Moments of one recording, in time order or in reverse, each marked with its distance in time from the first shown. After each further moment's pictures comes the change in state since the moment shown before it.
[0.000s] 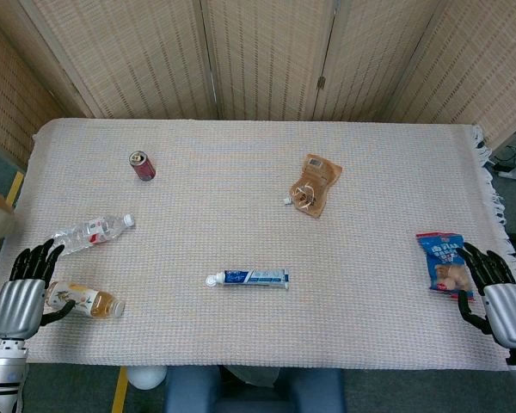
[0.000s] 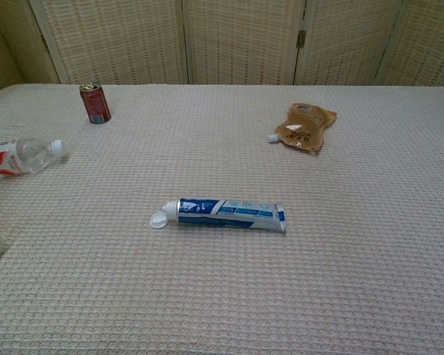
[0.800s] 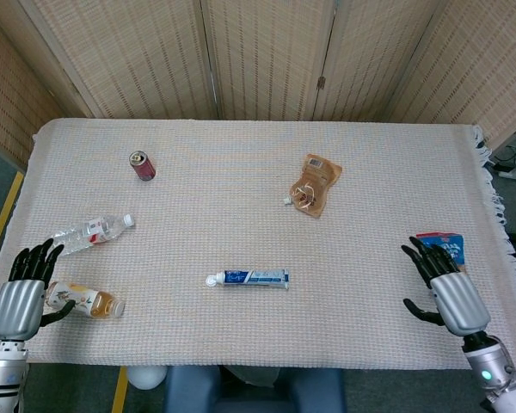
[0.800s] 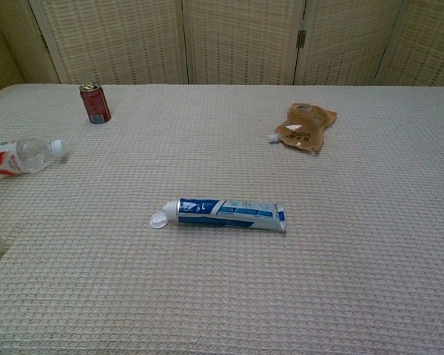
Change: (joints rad) left arm 0.006 0.002 0.004 -0.012 0.021 0.019 0.007; right arm 0.127 -0.008 0.009 -0.189 -0.063 -0.165 -0.184
